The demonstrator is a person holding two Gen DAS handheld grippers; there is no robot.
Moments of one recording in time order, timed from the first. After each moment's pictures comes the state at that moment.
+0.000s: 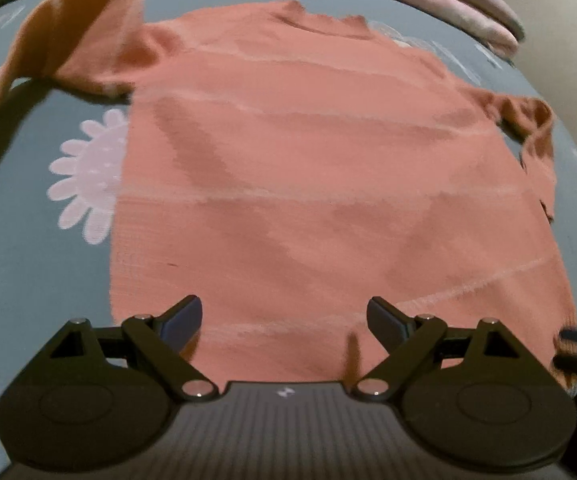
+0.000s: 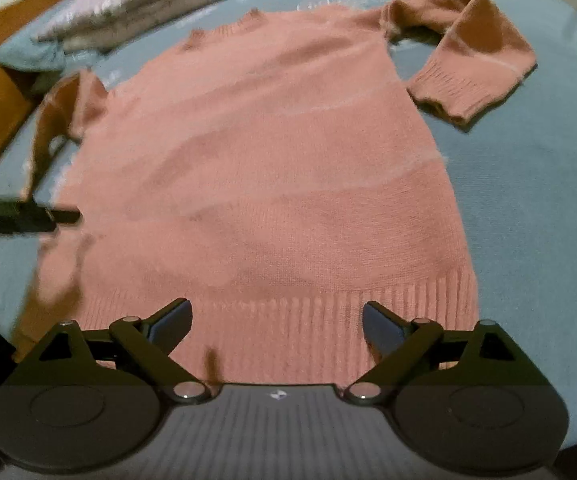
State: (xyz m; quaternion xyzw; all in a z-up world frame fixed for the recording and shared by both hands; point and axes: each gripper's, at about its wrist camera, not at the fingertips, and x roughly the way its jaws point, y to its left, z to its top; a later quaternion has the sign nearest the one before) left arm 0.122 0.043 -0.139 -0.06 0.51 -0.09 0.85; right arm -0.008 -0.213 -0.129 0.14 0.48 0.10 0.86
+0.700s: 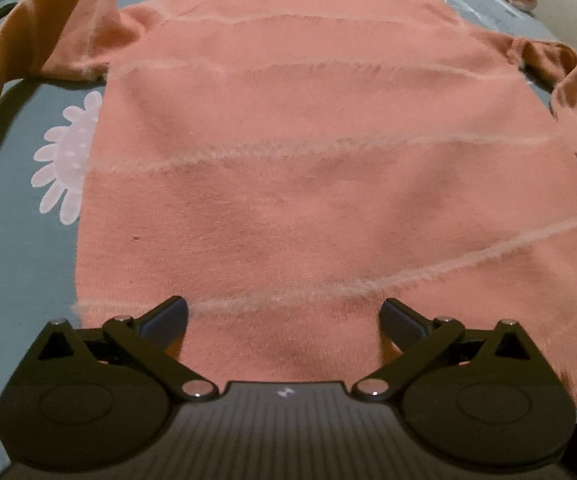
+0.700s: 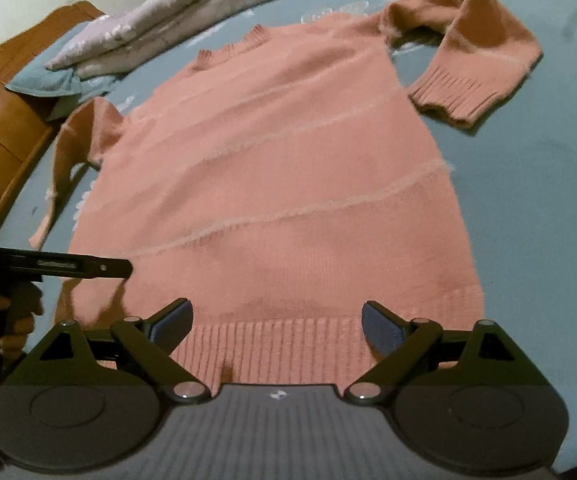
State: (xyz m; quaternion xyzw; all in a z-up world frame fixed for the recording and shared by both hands) left arm 0.129 -0.002 -0.158 -0.01 0.55 -0.04 0.84; right arm -0.007 -0.235 -0.135 0.17 0.47 0.13 0.85
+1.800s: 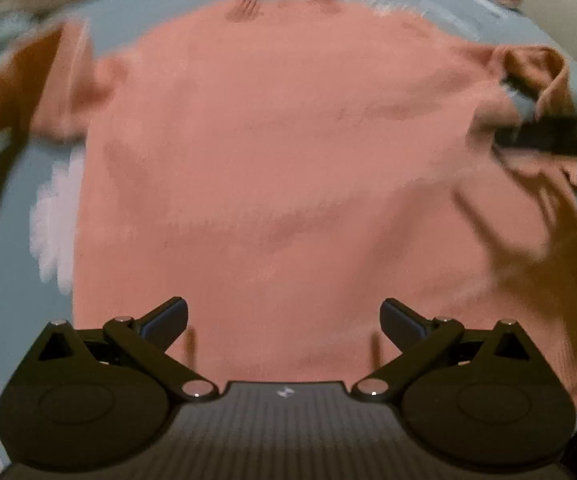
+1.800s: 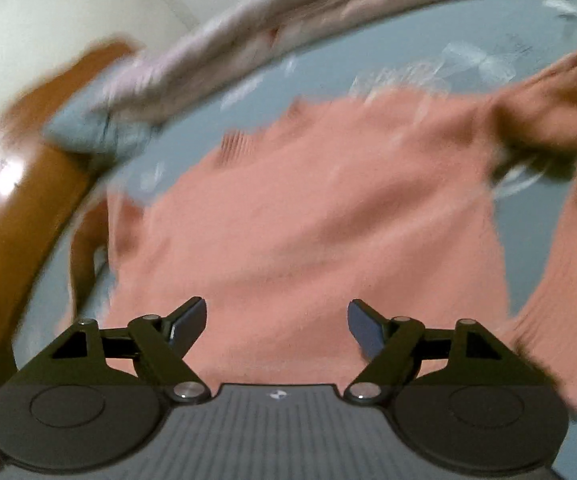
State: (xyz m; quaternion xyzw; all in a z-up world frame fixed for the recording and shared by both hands) left arm 0.148 -0.047 -0.121 0.05 0.51 -0.05 0.86; right arm 0.162 -0.226 -0.150 0.18 0.44 0.20 0.86
